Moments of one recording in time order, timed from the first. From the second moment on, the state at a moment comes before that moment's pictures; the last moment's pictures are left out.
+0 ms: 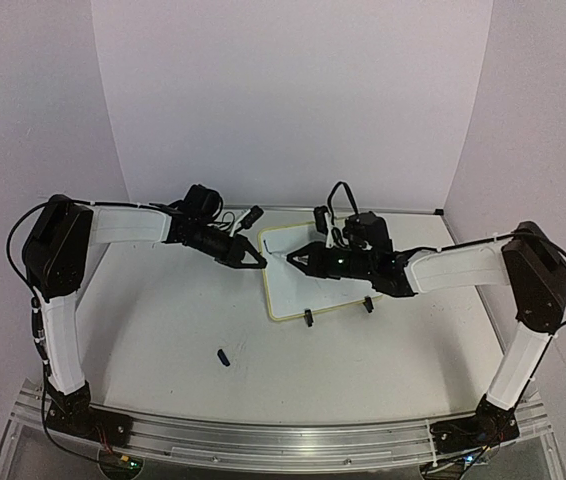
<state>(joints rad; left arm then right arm) -0.55 1.99 1.42 -0.25 0.83 -0.10 0.74 1.80 1.07 0.37 -0.26 0.63</state>
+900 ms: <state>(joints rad) -0.55 1.99 1.42 -0.25 0.83 -0.10 0.74 1.74 1.06 0.38 -0.22 0.62</state>
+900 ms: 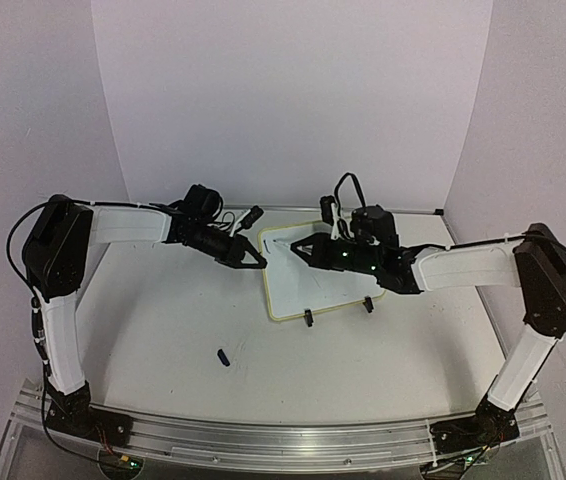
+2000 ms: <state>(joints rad) -0.55 1.99 1.42 -0.25 0.83 -0.10 0.74 1.79 1.06 0.39 -0.23 0.62</state>
